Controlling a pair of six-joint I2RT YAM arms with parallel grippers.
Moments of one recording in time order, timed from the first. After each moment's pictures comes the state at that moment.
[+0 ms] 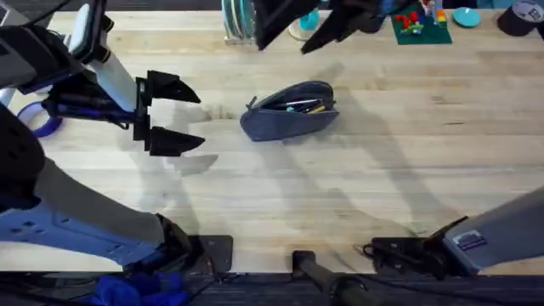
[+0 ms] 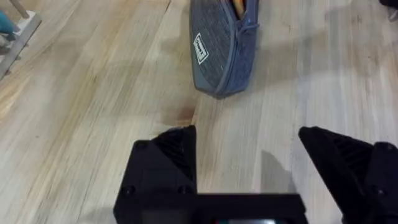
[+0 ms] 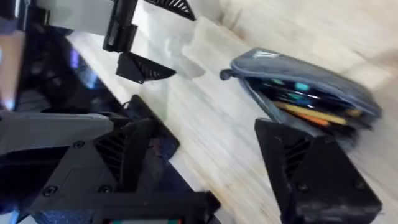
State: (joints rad) left arm 0.53 1.79 1.13 -1.42 0.96 2.06; right arm 0.47 1.78 2.00 -1.36 -0.59 0.13
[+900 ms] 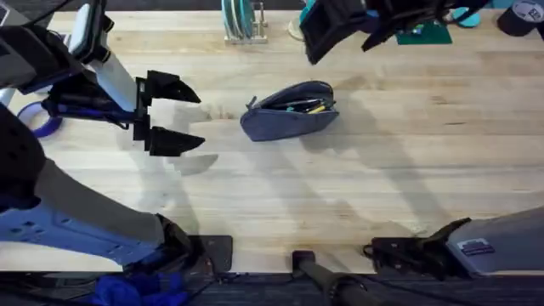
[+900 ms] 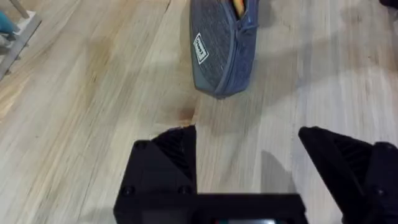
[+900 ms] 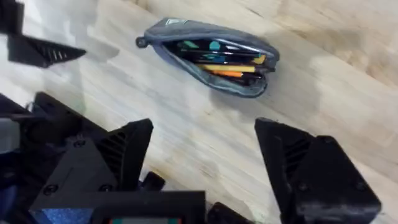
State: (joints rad) left arm 0.53 1.79 1.13 -1.42 0.96 2.06; right arm 0.50 1.67 2.01 -1.53 -0.18 0.11
